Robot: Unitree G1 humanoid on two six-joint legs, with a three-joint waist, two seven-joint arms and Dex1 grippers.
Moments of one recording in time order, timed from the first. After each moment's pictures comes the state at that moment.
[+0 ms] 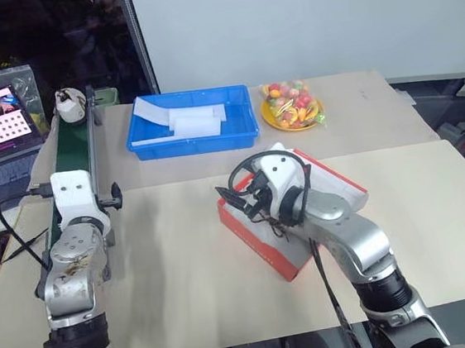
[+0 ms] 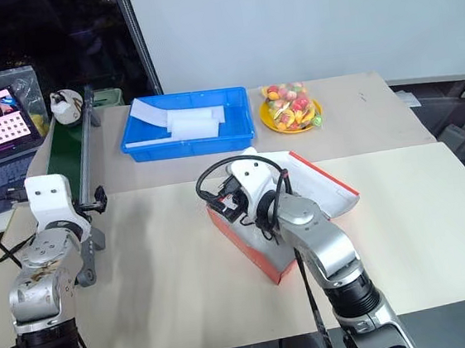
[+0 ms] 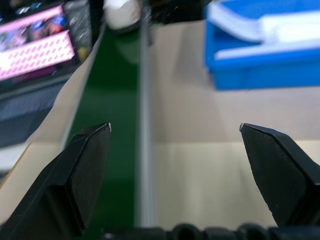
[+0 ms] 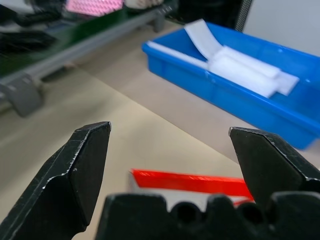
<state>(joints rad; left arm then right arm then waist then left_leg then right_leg) -0.28 0.38 0.34 -0.27 -0.11 0.75 0.03 -0.47 -0.24 0.26 -0.36 0.22 0.72 0.33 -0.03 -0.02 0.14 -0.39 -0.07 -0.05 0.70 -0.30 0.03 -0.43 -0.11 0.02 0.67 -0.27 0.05</state>
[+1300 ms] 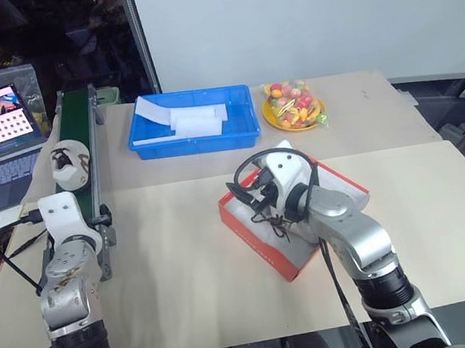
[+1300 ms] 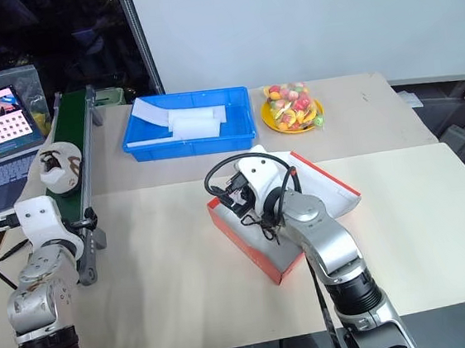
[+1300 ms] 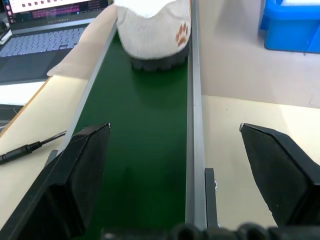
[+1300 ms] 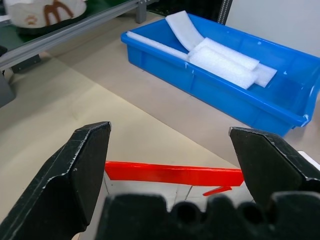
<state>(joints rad) -0.24 0.32 0.44 -0.20 -0.14 0.74 0.04 -0.47 -0.24 0.23 -0.34 0.17 0.71 0.33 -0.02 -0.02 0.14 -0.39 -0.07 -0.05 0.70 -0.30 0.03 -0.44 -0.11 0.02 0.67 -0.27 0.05</state>
